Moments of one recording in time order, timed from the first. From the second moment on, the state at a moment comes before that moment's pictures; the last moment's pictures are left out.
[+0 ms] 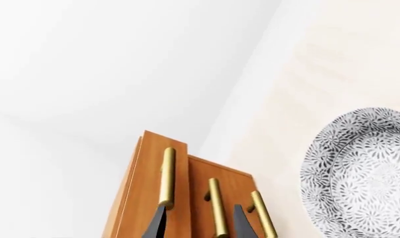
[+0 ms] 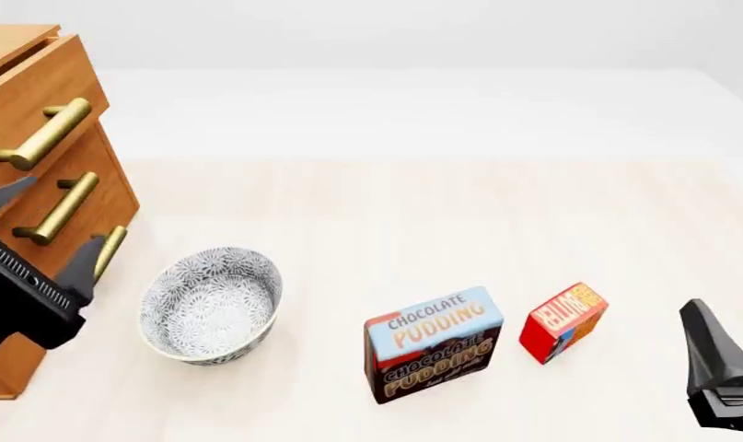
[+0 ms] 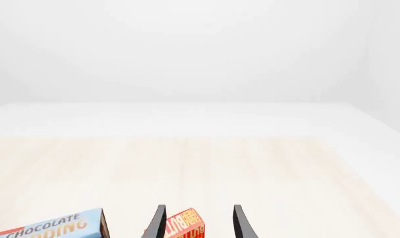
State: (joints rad) left arm -0.06 0.68 -0.25 -0.29 1.14; right arm 0.00 0.00 0.00 0.00 0.00
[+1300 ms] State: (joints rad) left arm 0.06 0.83 -0.31 -0.38 1.18; right arm 0.00 0.00 0.00 0.00 0.00
